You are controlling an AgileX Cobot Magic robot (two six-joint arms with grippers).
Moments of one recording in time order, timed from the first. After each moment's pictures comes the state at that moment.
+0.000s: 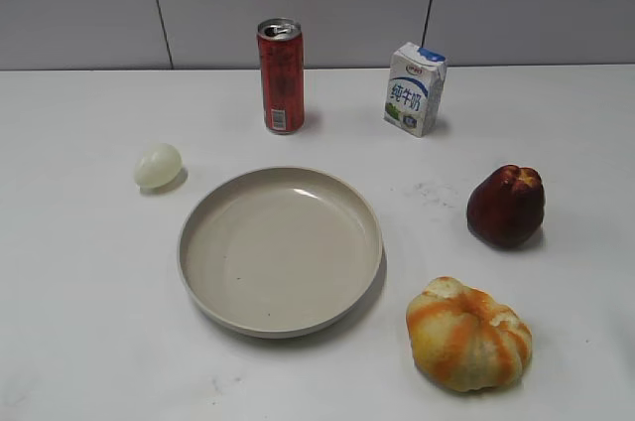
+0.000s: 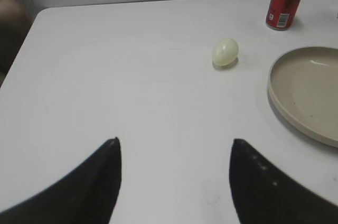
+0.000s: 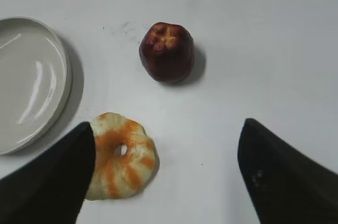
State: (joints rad) left arm -0.07 -0.01 -0.50 -0.09 1.05 0.12; right arm 0.02 0.96 -0.73 0.28 0.74 -0.10
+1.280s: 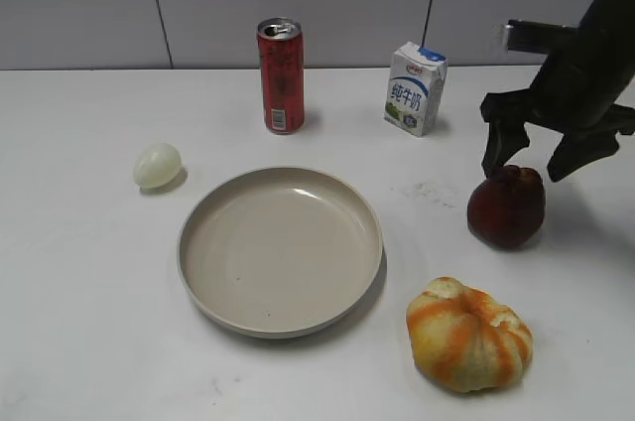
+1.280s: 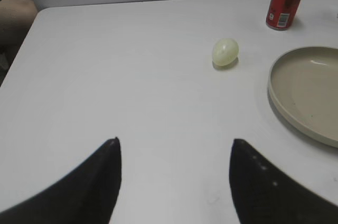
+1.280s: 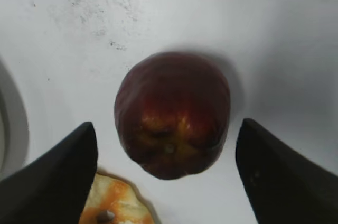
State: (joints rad) left arm -0.07 -0.01 -0.50 -0.09 1.05 0.12; right arm 0.15 1.93 -1.34 0.17 0.94 0.04
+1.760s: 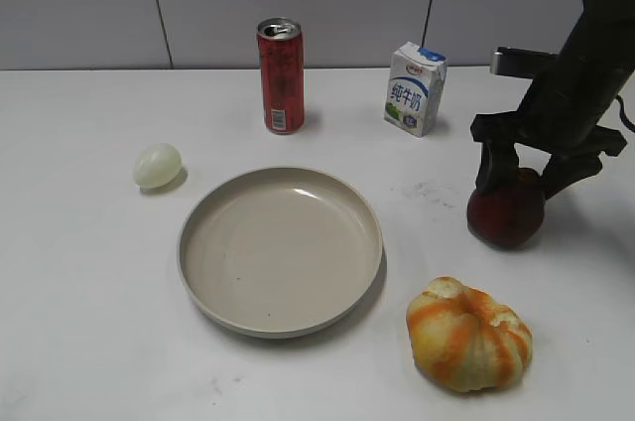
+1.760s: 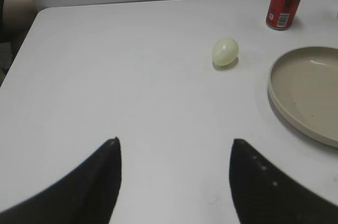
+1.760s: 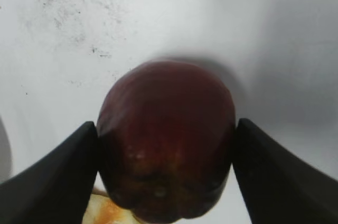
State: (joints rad) left arm -0.07 -0.01 -0.50 -0.09 1.05 0.12; right arm 0.15 2.00 -1.34 0.17 0.91 0.07
